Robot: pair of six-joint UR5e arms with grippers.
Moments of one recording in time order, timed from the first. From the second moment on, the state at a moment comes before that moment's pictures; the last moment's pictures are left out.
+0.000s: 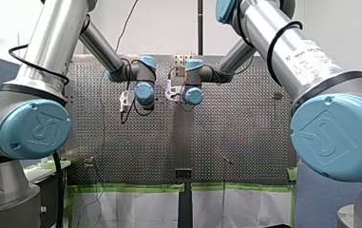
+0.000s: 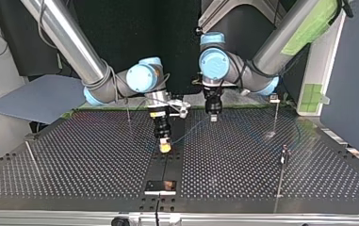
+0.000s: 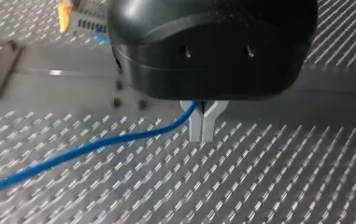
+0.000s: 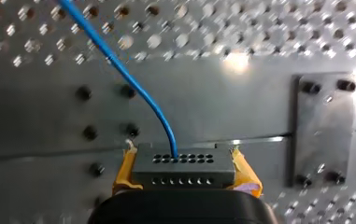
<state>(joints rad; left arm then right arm) -0.42 -1.91 -1.77 -2.74 -2.03 -1.55 2.30 -0.88 1.21 -0.51 1.73 1.55</state>
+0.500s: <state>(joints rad) -0.52 -2.03 -1.78 -2.61 -2.08 -1.55 2.28 -0.82 1.34 -0.64 1.82 1.58</state>
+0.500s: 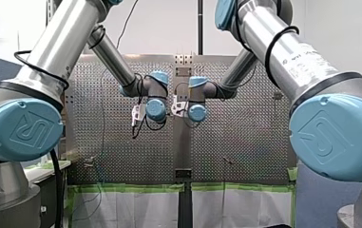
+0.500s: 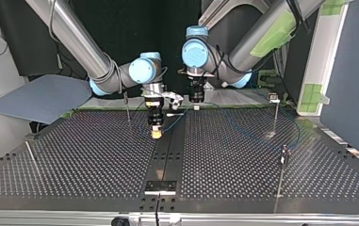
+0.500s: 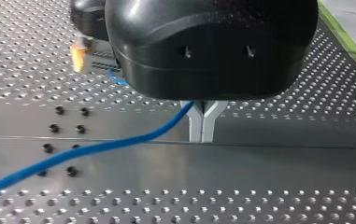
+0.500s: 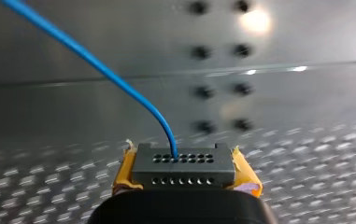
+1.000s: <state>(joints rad) -0.52 -2.16 -1.87 -2.48 -2.15 -1.49 2.28 -0.76 1.47 -0.76 1.82 1.64</state>
